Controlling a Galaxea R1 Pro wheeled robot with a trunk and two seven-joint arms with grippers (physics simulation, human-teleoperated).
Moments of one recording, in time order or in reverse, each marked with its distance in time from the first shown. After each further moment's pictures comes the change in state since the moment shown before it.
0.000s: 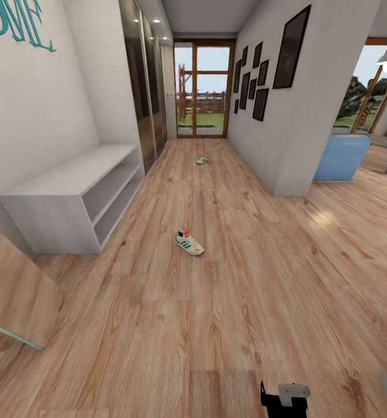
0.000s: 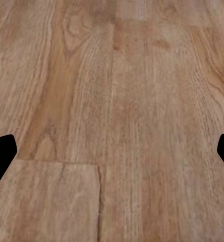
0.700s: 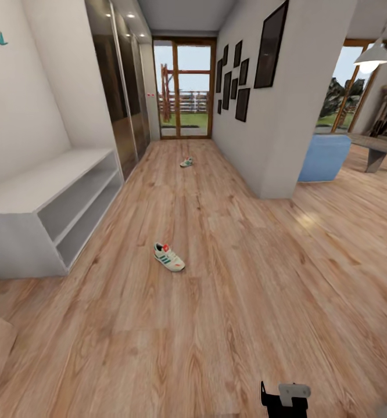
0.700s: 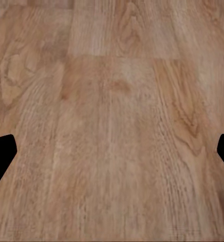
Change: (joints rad) left arm 0.000 0.000 0.000 0.000 0.001 0.000 0.000; right arm 0.000 0.000 -0.001 -0.001 -0.003 0.000 -0.004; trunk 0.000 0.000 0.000
